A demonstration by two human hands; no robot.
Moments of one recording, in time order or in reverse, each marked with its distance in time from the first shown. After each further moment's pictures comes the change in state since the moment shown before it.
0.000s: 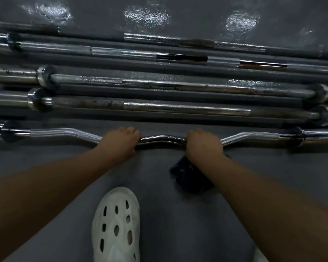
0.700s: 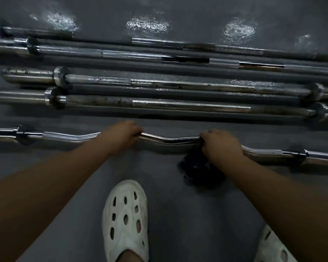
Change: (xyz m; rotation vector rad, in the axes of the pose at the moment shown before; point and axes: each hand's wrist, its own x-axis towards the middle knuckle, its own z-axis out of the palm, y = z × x) left_hand -0.011 -0.034 0.004 -0.354 0.050 0.103; right_hand -0.020 0.035 0.012 0.003 0.111 -0.058
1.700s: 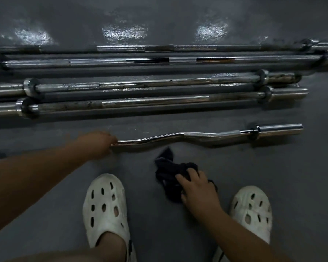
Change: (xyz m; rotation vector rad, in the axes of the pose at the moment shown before) left_hand -0.016 0.050 -0.006 0.385 -0.331 -0.094; right_hand -0.163 0.002 0.097 0.239 -0.078 0.001
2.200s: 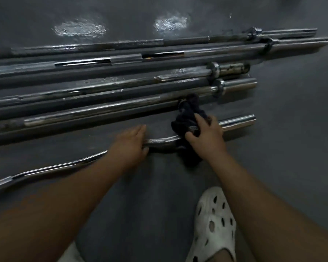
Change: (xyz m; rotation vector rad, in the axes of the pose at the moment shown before) left_hand 0.096 0.204 -0.050 -0.213 0.283 0.193; right_hand 0.079 0.165 -0.103 0.421 0.415 0.475
